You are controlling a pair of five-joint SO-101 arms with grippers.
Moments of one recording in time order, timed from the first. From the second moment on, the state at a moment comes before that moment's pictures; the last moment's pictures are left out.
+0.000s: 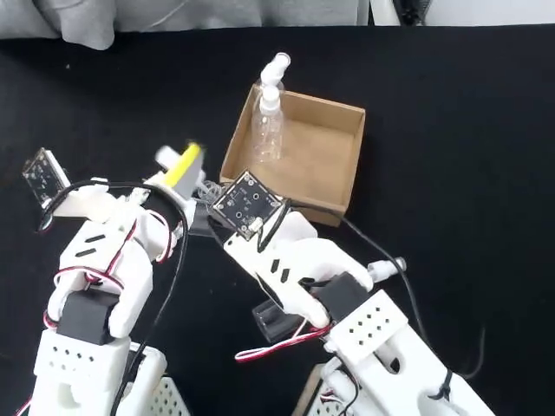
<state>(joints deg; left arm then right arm) 8.4 -74.0 55.4 45.2 48.8 -37.5 -56.0 65.7 28.8 17.8</state>
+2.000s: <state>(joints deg) 4.7 -87.3 60.3 43.7 54.5 -37.4 -56.0 69.1 21.0 15.4</state>
